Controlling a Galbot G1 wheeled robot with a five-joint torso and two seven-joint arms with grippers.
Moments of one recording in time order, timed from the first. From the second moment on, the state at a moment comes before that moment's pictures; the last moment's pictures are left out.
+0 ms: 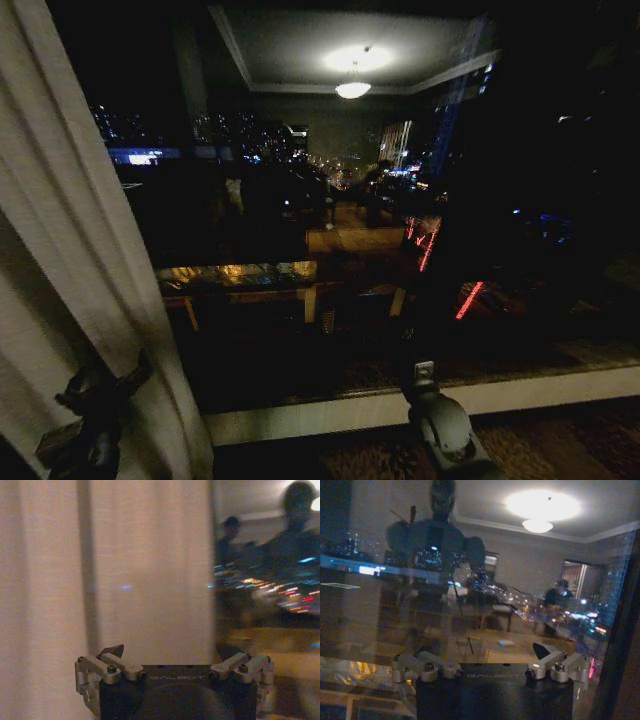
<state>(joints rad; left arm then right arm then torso) 1.66 -1.59 -1.00 -2.43 -0.21 0.37 -0.01 -1.26 1.27 0.43 2.04 0.12 -0.31 0.08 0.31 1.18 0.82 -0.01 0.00</state>
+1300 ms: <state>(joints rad) 1.54 -1.52 -0.99 -2.29 -0.17 0.30 0.03 -1.24 1.22 0.43 2.02 0.17 -0.30 0.09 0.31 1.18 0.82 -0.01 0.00</state>
